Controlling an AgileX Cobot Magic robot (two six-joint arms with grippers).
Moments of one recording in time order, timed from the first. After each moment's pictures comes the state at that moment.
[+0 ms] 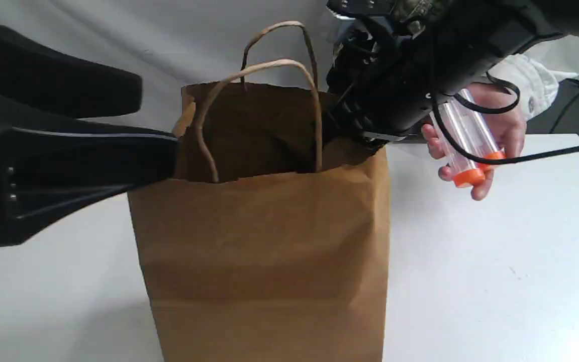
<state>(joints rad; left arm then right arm) -0.28 1.03 -0.90 -1.23 0.87 1.33 0.33 1.84 -1.60 0.60 1.03 -0.65</state>
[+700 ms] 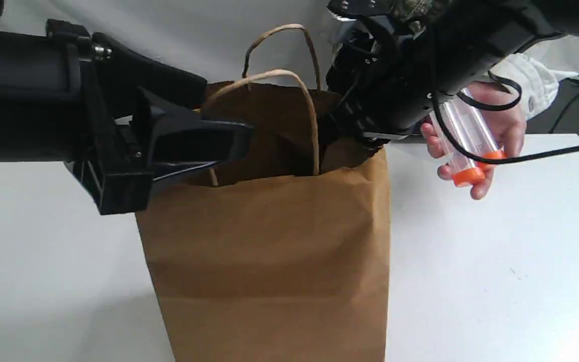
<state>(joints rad) -0.40 1.21 -0.96 -1.21 0.67 1.34 0.33 1.84 -1.60 0.57 1.01 -0.65</state>
